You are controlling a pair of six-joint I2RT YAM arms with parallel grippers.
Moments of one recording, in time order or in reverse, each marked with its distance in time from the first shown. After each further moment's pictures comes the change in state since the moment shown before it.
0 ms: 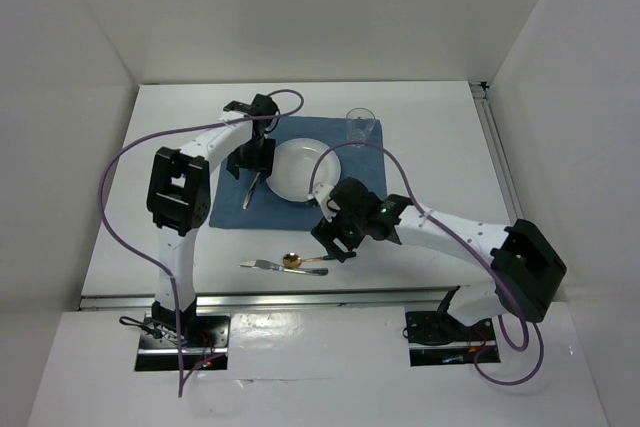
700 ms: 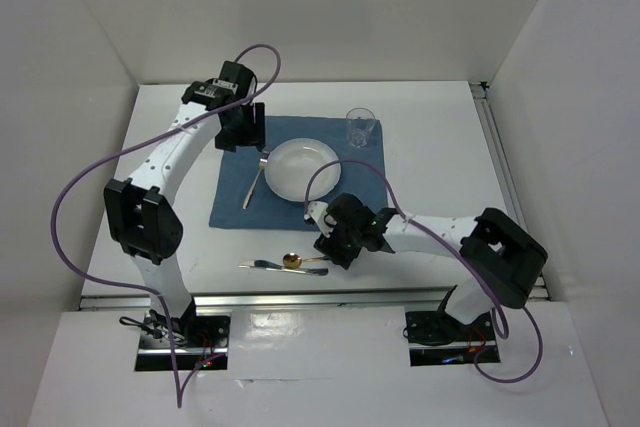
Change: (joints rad) left arm 0.021 -0.320 0.050 -0.042 0.118 -0.055; right arm 0.028 0.126 -0.135 0.198 0.005 -0.123
